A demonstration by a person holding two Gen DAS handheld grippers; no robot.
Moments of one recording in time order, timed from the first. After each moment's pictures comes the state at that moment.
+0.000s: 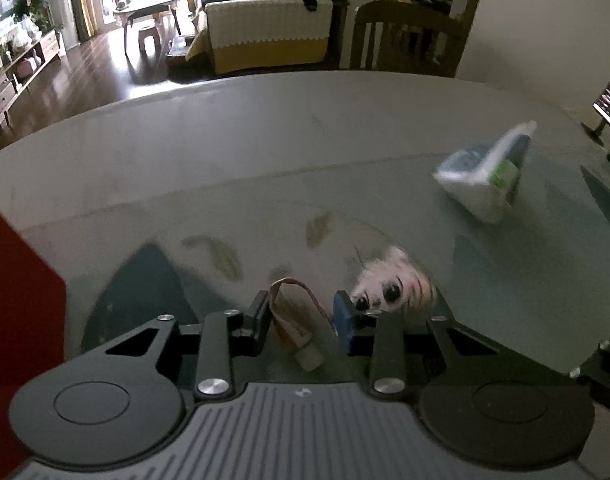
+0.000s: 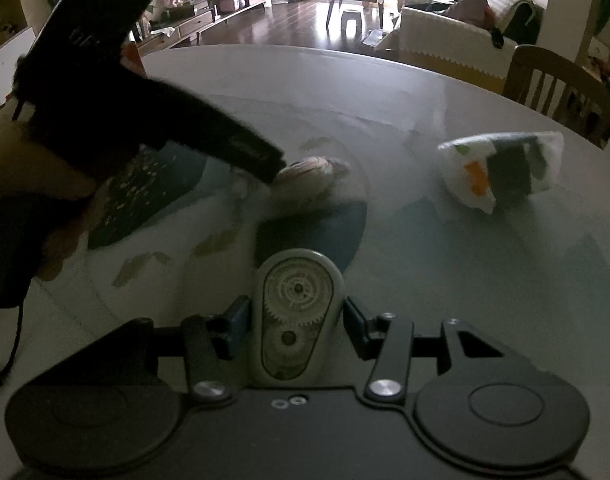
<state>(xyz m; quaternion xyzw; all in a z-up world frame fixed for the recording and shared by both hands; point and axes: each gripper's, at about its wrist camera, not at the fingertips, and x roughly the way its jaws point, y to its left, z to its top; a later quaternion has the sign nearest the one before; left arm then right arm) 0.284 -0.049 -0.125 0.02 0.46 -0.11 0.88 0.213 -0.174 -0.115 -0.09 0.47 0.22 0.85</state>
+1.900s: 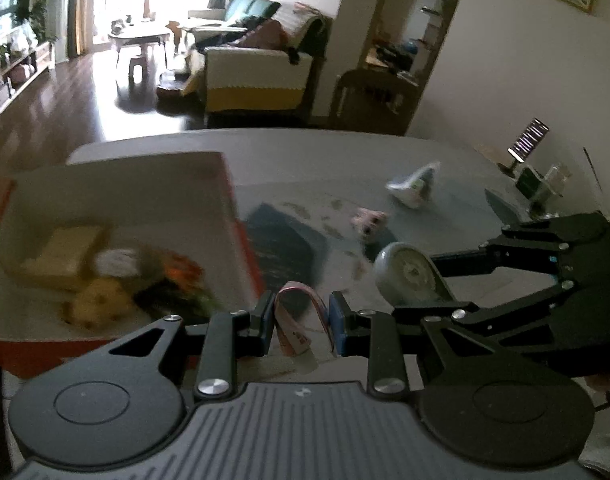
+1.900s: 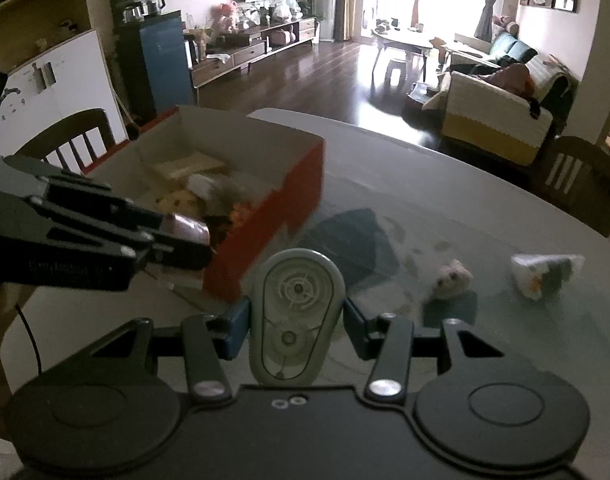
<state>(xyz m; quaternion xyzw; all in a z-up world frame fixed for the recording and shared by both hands) 0.101 0.131 0.003 -0.04 0.40 -0.17 0.90 0.120 -0.029 0.012 -0.12 0.40 0.27 0.86</state>
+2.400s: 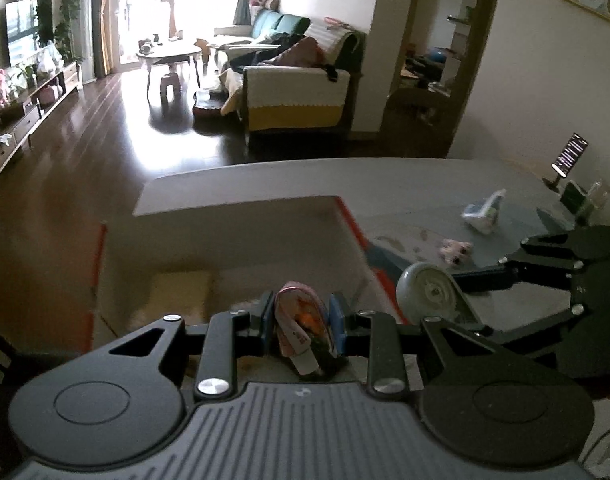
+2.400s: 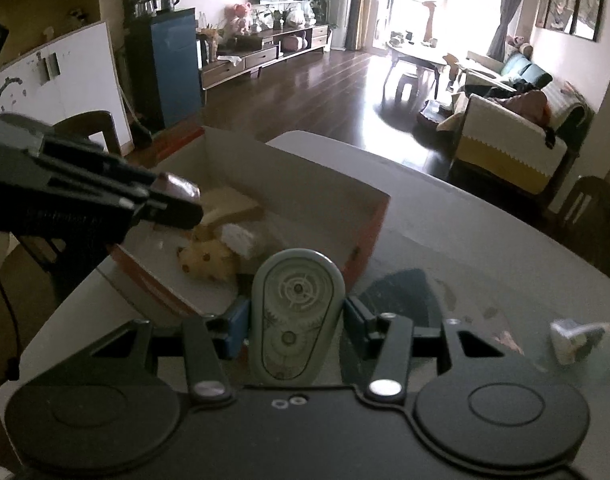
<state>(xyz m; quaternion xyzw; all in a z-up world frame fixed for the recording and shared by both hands) 0.147 0.228 0.020 -0.01 0.38 -0.13 0.91 0.157 0.072 0.010 -0.15 0.39 0.27 0.87</state>
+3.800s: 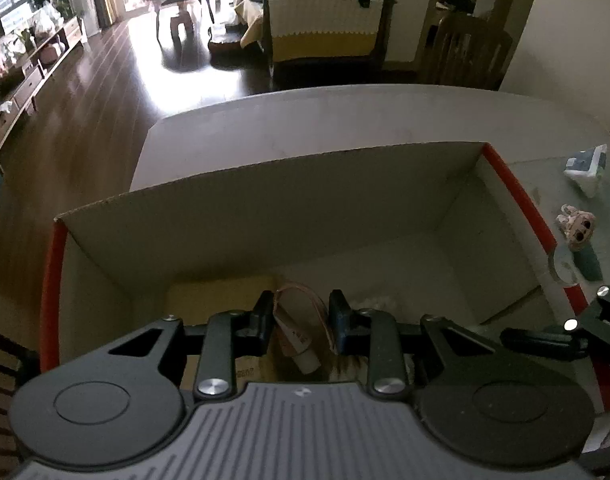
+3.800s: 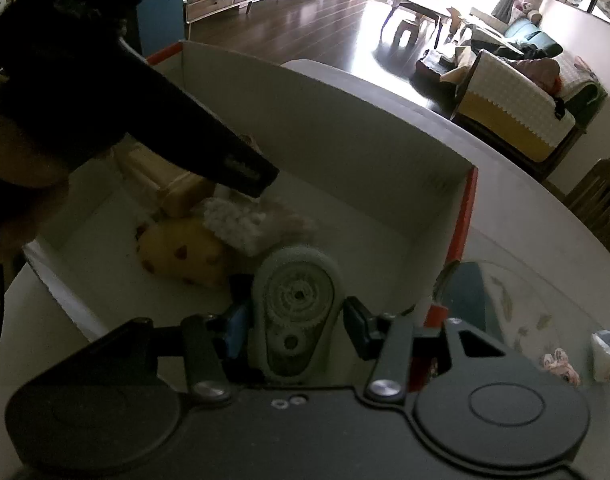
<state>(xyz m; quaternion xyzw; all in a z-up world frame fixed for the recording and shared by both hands) 0.283 0.246 -0.083 0.03 0.48 -0.10 0.87 0.213 0.155 -0.072 -0.20 0.46 0.23 0.83</state>
